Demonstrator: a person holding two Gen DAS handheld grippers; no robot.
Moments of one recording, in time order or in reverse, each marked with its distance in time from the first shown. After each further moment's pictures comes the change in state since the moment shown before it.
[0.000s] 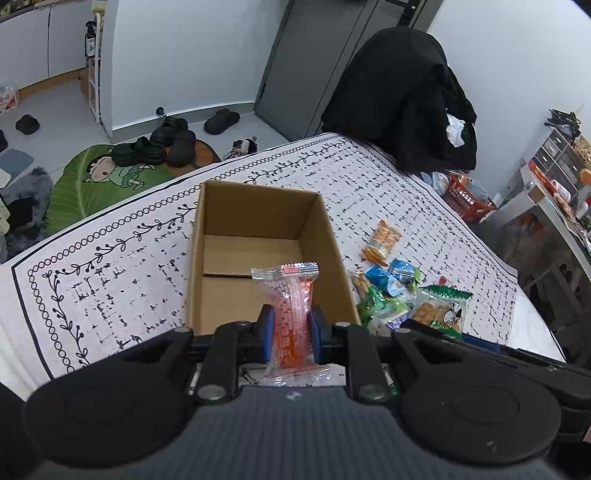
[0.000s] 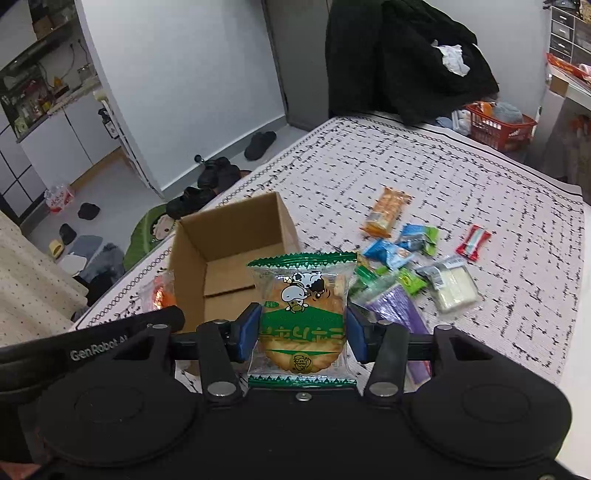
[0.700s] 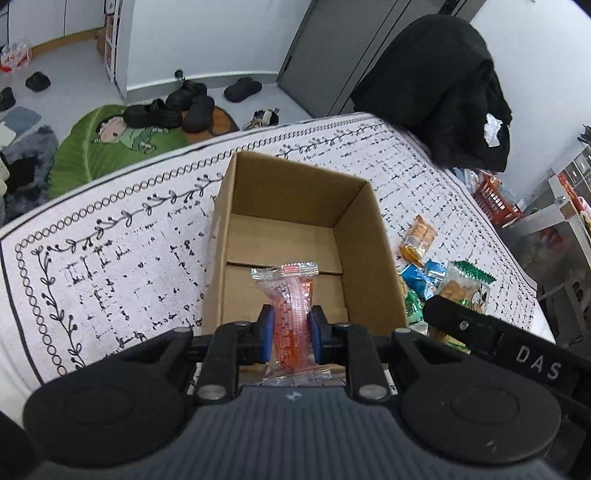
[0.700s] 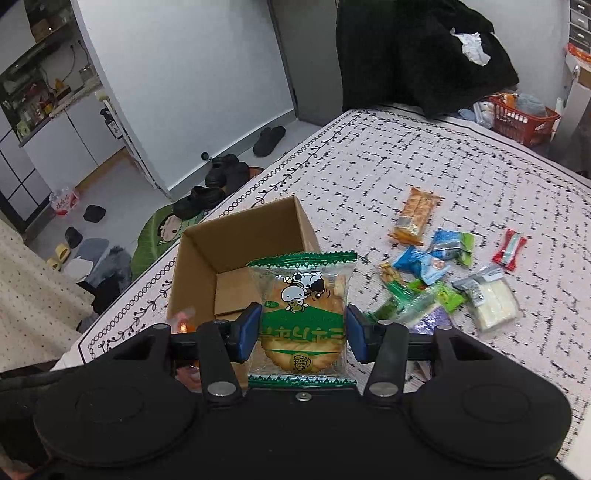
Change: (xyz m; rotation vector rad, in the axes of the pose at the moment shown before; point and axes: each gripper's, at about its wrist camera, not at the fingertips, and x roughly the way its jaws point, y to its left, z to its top) left arm 0.053 0.041 0.014 -0.101 0.095 0.008; right arm 0.044 0.014 0.017 0.021 0.022 0.037
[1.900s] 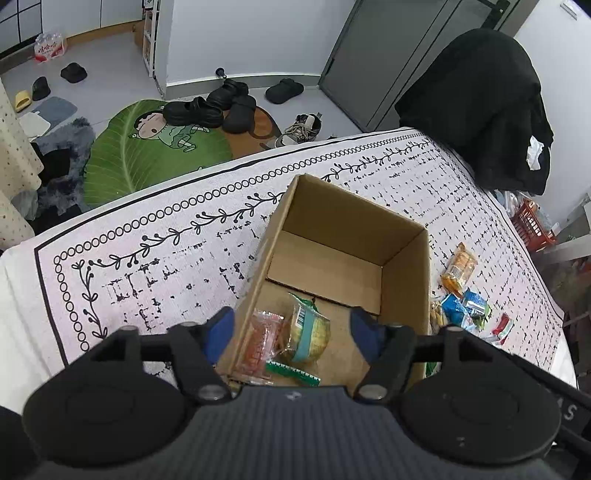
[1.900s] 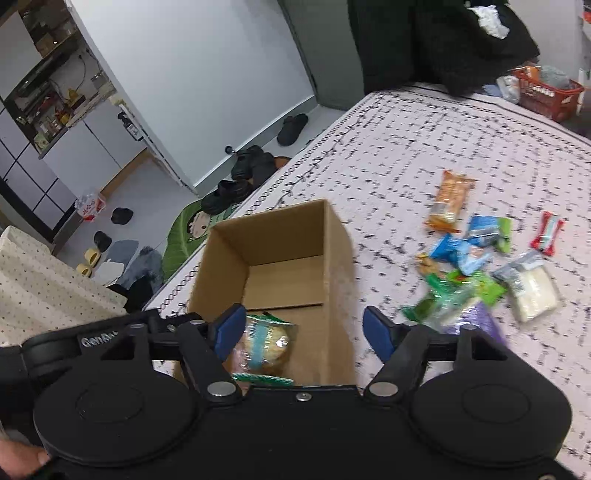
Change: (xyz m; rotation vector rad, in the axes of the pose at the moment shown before) left arm -0.008 0.021 0.034 -0.062 0.001 0.108; right arm 0.006 -0.004 0.009 0.060 0.046 0.096
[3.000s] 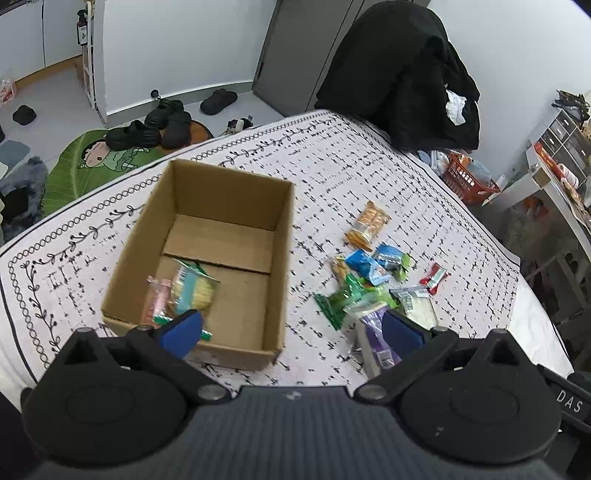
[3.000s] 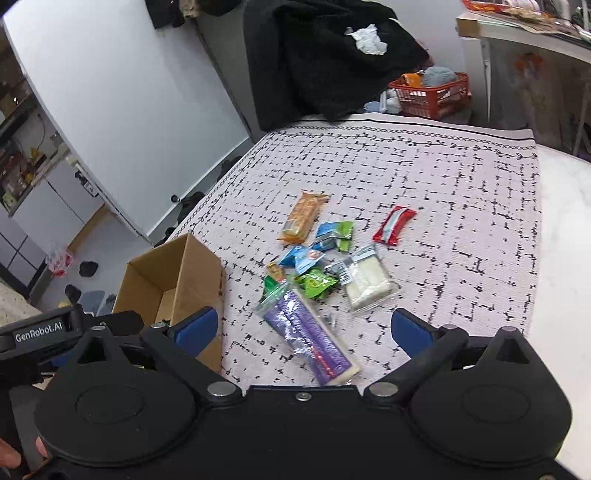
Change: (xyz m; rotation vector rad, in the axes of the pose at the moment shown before) left arm -0.034 -0.105 -0.061 0.166 -0.028 -0.089; right arm -0.087 -0.142 -0.040 0.143 -0.133 -0.084
